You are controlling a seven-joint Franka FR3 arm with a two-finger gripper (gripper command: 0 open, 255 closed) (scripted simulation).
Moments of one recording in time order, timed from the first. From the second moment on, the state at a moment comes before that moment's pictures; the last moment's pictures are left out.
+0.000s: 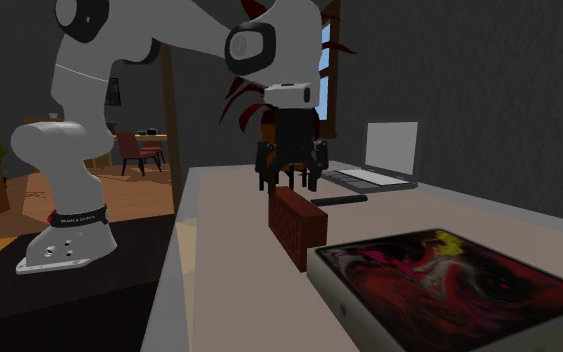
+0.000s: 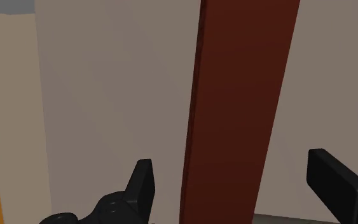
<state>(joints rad) -0.48 0.36 -0.34 -1.68 0.12 2.00 0.68</state>
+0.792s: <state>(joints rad) -0.49 0.39 -0.34 -1.71 0.13 2.07 0.67</state>
